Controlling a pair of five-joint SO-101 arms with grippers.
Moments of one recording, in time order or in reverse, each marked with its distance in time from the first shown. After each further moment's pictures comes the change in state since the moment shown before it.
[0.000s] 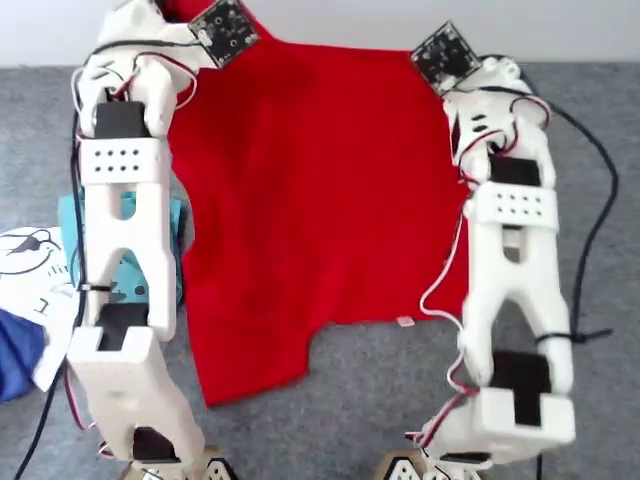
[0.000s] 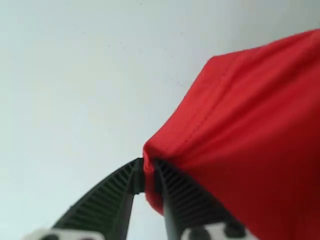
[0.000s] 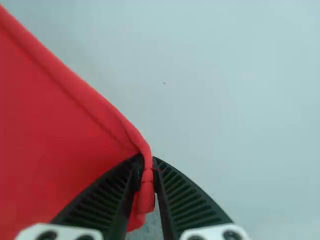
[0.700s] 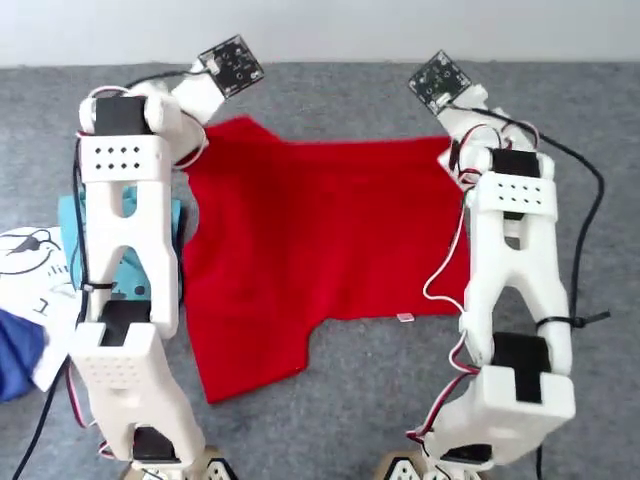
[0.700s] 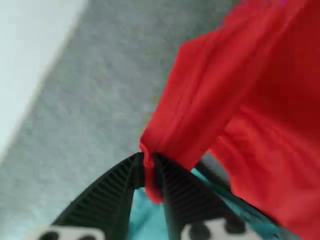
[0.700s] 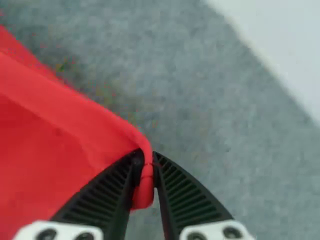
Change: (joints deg) left arm 0.7 -0.7 -3.0 53.0 11.3; right arm 1.4 1.7 -1.9 34.4 0.1
